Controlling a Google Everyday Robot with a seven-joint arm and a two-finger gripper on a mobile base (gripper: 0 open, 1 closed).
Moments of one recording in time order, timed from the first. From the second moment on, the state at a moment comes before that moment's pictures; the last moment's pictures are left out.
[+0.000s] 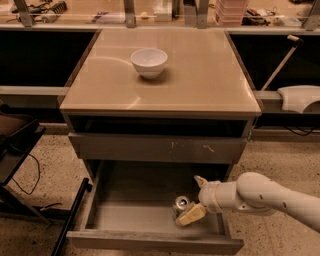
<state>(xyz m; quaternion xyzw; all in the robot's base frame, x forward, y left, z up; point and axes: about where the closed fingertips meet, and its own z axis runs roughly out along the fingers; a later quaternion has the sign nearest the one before) 0.488 -0.097 0.505 -0.46 0.78 0.25 0.33</state>
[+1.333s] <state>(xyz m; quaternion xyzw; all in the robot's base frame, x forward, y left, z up) 0.488 -0.076 0.403 -0.37 0.79 0.35 0.34</state>
